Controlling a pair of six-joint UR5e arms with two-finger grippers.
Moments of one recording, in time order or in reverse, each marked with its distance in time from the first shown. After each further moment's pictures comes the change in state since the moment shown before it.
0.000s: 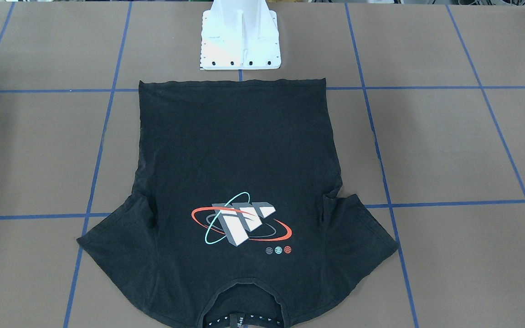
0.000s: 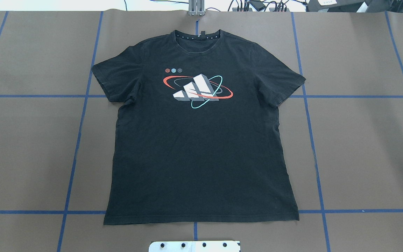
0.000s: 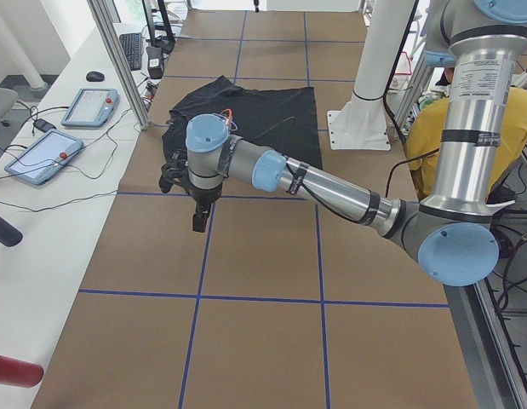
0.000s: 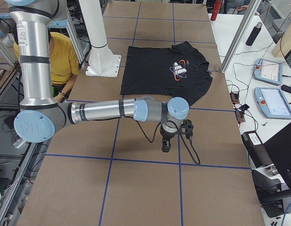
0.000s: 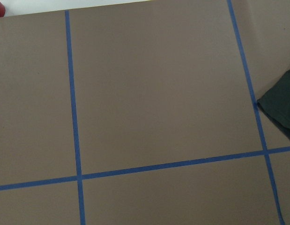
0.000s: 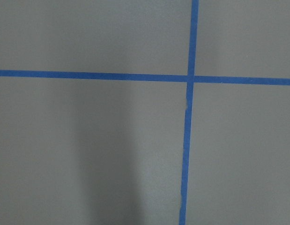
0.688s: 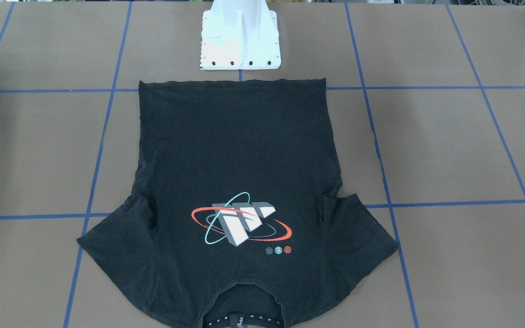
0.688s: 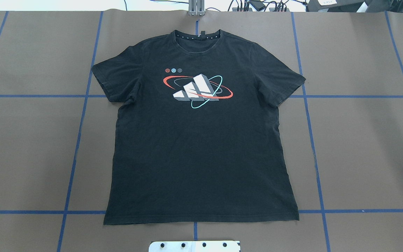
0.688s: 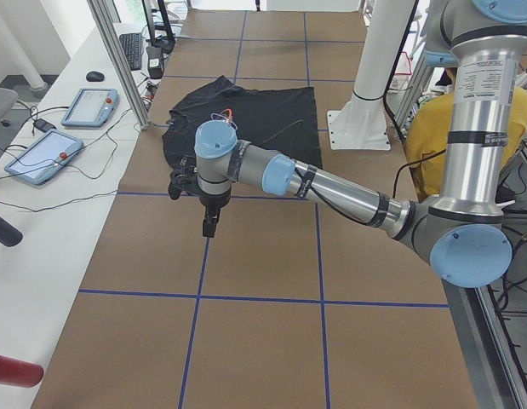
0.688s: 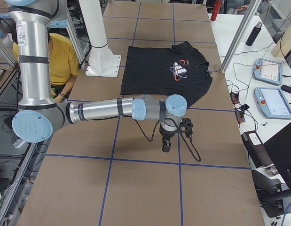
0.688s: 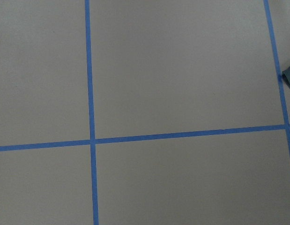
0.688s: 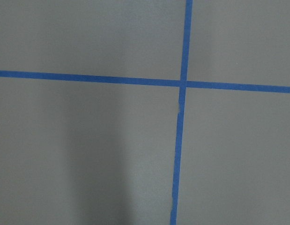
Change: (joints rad) left arm 0.005 0.023 -0.016 0.009 -0.002 -0.010; right arm -0.001 -0.007 0.036 0.011 -0.037 0.002
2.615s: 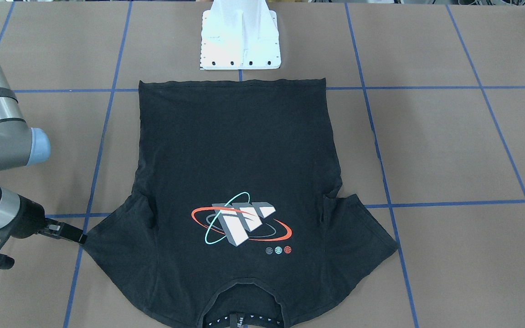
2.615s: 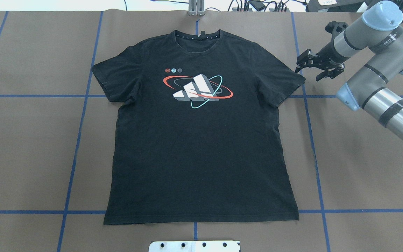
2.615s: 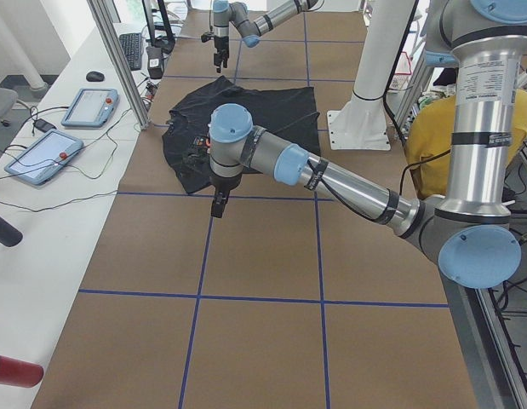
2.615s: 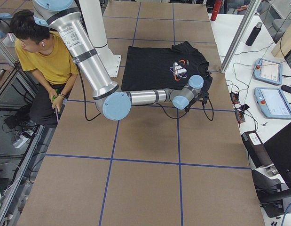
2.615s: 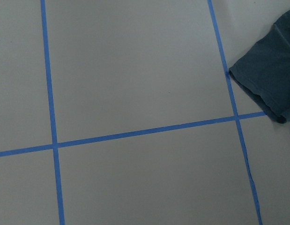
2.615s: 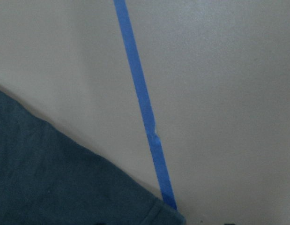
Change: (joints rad) left arm 0.008 0.028 -0.099 -0.029 -0.072 -0.001; right arm -0.474 0.524 -0.652 0.869 -0.030 1.155
